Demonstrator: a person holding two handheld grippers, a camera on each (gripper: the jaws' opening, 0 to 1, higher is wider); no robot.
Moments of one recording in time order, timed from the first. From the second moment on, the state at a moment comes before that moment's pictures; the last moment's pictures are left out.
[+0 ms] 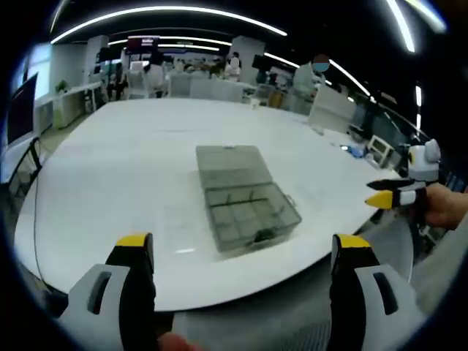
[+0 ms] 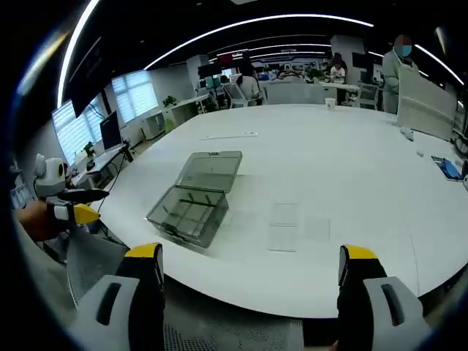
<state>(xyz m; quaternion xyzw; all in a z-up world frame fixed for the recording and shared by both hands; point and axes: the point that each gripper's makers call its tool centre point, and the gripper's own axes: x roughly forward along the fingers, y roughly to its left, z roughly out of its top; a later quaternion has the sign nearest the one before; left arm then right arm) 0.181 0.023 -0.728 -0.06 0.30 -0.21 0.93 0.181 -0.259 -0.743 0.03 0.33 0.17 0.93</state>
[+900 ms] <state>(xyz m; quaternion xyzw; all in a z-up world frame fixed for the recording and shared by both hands) 0.180 0.023 -0.727 -0.06 0.30 -0.21 0.93 0.181 -0.258 -0.744 0.02 0.33 0.17 0.93</state>
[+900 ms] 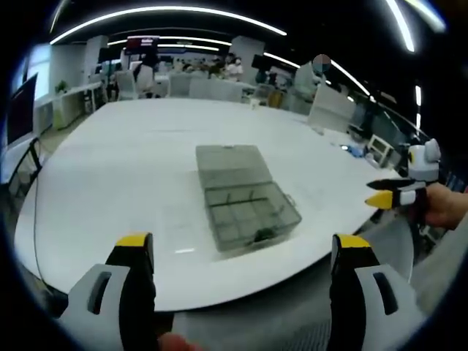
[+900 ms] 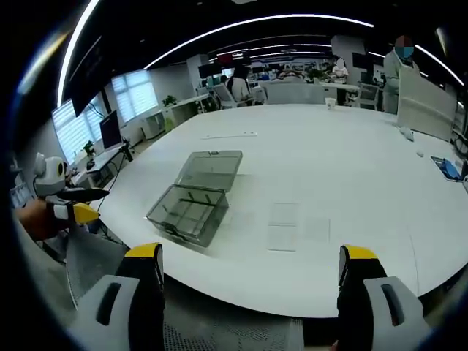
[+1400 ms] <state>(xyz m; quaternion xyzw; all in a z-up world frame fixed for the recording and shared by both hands) 0.180 0.024 -0.727 -0.06 0.29 -0.21 0.93 0.180 -0.257 -0.744 0.02 0.33 0.17 0.93</state>
